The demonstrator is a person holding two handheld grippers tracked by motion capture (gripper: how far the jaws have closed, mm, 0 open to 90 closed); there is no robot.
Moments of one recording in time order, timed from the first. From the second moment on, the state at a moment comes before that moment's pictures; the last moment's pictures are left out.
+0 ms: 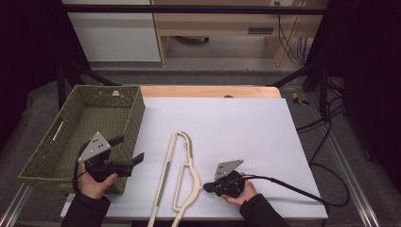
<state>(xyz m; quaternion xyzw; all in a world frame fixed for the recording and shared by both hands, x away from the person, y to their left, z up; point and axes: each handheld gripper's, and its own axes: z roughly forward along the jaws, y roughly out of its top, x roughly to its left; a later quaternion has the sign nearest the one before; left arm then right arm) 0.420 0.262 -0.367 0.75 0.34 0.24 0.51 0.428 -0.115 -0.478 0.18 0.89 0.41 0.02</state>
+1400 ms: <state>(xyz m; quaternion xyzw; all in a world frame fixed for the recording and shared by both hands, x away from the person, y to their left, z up) 0.380 0.090 -0.453 0.90 0.28 0.09 0.33 0.420 -0.116 -0.447 0.20 0.89 0.41 0.00</state>
